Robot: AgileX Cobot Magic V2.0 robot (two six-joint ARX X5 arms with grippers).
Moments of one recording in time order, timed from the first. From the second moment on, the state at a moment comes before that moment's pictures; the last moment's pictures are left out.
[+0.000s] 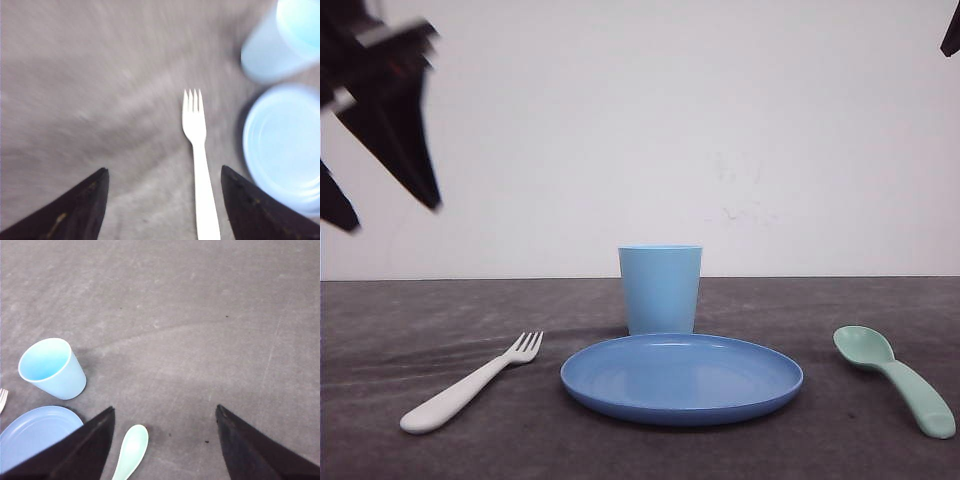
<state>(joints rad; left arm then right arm) -0.53 1.12 0.79 -0.56 -0.02 -0.33 0.11 0.76 0.83 -0.60 -0.19 0.09</state>
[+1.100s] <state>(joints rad) -0.74 1.54 0.80 -0.34 -0.16 -0.51 0.11 0.76 0.83 -0.67 -0.19 0.09</state>
